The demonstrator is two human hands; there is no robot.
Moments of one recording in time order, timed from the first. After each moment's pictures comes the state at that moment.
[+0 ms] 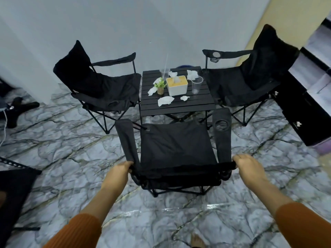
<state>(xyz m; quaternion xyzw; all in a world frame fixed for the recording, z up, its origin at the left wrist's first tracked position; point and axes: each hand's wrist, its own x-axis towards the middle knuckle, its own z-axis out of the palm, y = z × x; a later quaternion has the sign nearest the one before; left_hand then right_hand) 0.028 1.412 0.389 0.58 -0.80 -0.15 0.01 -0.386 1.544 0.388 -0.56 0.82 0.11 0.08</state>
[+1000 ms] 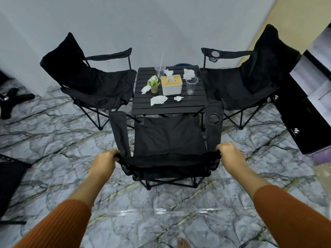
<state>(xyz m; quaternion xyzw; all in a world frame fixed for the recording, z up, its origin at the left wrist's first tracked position) -0.031 1.373 0.391 0.64 -0.75 -0.14 0.06 -0.438 1.476 0.396 -0.59 0.80 0.02 0.11</state>
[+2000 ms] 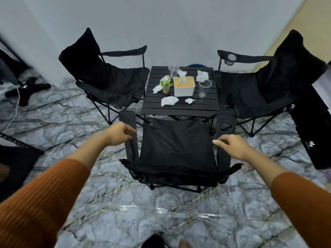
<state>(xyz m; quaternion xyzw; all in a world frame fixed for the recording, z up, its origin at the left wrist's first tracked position) -0.058 1.285 0.474 0.57 -0.75 -0.33 -0.05 -0.463 1.403 0.428 -0.60 0.73 -0.08 0.32</state>
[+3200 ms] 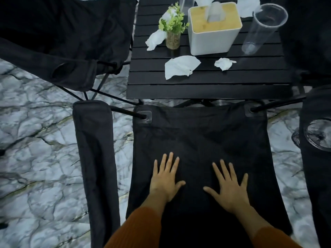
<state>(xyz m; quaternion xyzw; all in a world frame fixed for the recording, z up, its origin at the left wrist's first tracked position) -0.163 1.196 0.024 0.50 -0.79 -0.25 -0.25 -0.383 1.279 0.027 -0.55 0.74 0.17 0.35</state>
